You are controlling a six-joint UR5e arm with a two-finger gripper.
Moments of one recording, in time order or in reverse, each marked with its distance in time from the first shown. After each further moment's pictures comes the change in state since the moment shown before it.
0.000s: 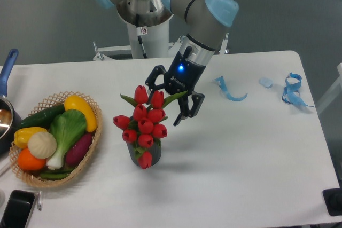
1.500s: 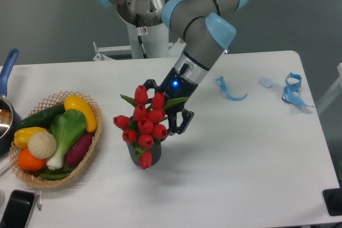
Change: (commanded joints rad) arm -0.034 -0.103 0.049 0.104 -0.069 -0.107
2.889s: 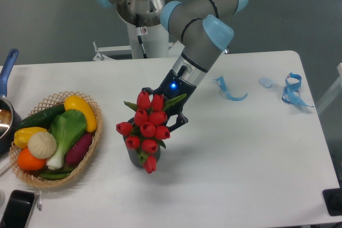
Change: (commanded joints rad) arm -0.006 0.003 -0.014 0.029 0.008 0.008
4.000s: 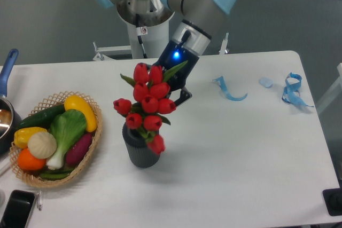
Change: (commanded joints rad) arm 0.055 0.149 0.057 -0.002 -0.100 -0.301
